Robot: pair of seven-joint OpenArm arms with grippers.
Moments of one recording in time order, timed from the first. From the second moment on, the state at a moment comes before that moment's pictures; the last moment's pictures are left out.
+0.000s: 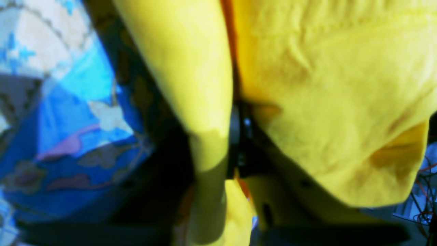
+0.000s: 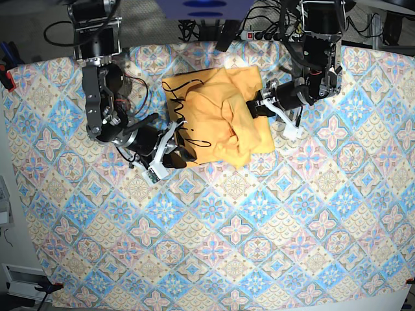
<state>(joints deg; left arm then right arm) 9.0 -7.8 -8.0 71.8 -53.2 -26.8 52.7 -0.1 7.1 -3.7 83.5 23.2 39.6 -36.8</state>
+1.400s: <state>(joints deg) 11.3 -6.7 -19.9 71.9 -54.4 -27.5 54.7 2.3 13.0 -36.4 85.8 21.6 39.9 -42.5</state>
